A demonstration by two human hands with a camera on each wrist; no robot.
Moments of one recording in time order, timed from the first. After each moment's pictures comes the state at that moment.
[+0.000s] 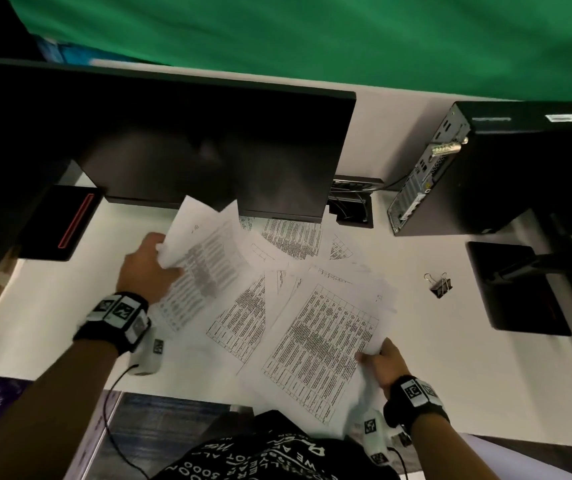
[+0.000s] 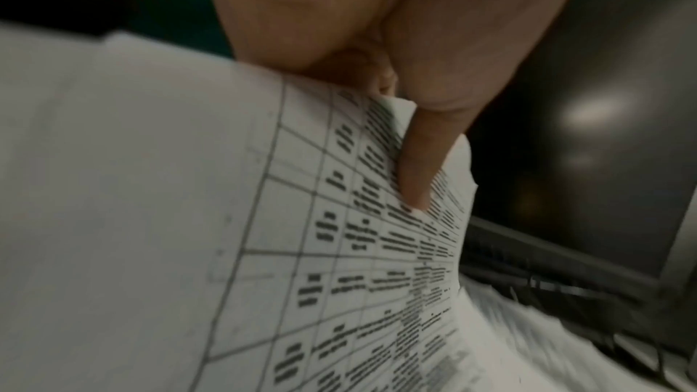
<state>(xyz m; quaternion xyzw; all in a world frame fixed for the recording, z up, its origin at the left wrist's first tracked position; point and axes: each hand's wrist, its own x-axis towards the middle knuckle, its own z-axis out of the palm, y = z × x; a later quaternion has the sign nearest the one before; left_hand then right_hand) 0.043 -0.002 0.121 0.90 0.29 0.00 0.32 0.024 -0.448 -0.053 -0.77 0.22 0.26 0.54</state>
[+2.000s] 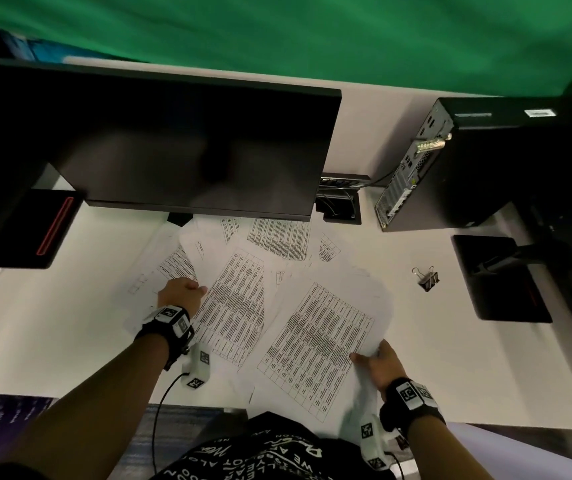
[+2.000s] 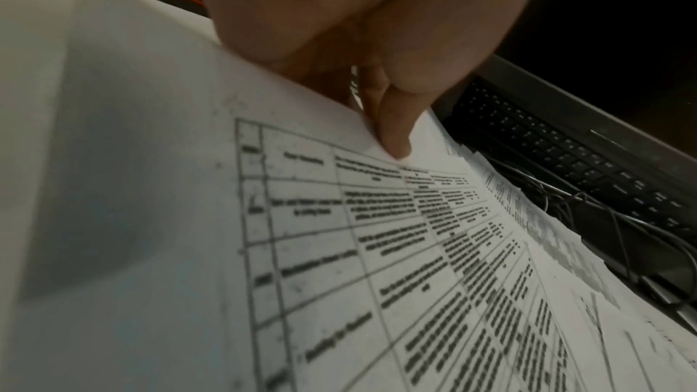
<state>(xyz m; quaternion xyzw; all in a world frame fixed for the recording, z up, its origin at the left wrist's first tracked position) 0.061 -0.047 0.028 0.84 0.39 -0.12 0.34 0.009 -0.449 -0.038 -0.77 0.21 0.24 0.55</state>
